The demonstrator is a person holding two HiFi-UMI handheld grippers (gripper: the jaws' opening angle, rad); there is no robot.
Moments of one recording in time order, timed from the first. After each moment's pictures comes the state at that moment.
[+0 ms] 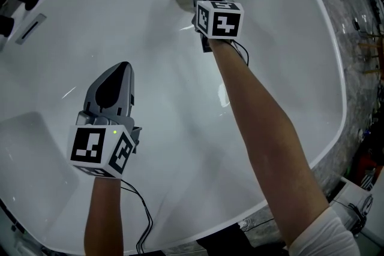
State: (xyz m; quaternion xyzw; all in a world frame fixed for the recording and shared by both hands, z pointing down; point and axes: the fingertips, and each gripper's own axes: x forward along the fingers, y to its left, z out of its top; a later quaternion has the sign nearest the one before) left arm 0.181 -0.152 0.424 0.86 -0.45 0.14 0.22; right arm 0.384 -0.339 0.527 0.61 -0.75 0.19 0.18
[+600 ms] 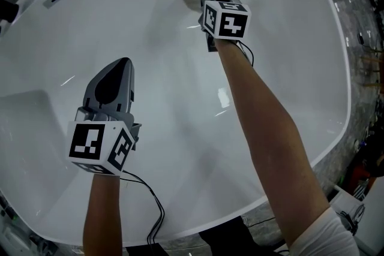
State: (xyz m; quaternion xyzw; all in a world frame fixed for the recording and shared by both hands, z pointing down) left arm 0.090 -0.131 0.414 0.84 -0.48 0.13 0.22; right arm 0.296 -0.326 0.521 0.60 -0.76 0.18 0.19
